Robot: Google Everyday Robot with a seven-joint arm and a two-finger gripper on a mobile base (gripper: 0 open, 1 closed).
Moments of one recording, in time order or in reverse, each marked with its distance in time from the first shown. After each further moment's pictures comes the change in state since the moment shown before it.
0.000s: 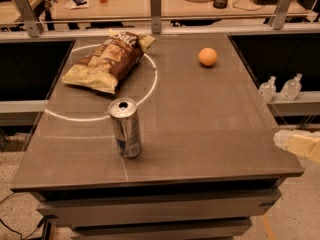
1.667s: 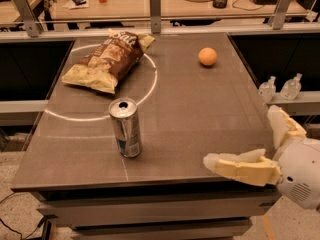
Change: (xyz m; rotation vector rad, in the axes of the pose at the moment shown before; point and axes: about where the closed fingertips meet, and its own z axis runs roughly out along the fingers) arm 0.017 0.107 0.054 -0.123 -0.098 -0.181
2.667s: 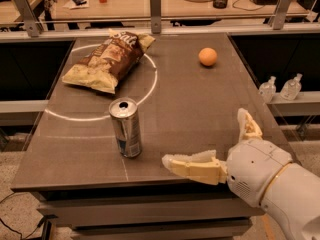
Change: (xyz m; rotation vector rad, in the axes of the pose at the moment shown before) arm 0.020 0.035 0.049 0.081 0.075 -0.066
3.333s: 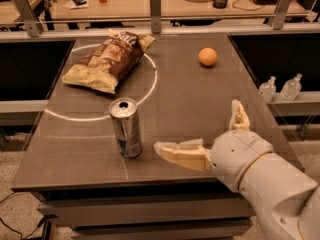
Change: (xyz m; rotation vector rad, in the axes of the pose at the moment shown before) arm -0.004 -0.006 0.028 0.078 -0.015 -0.059
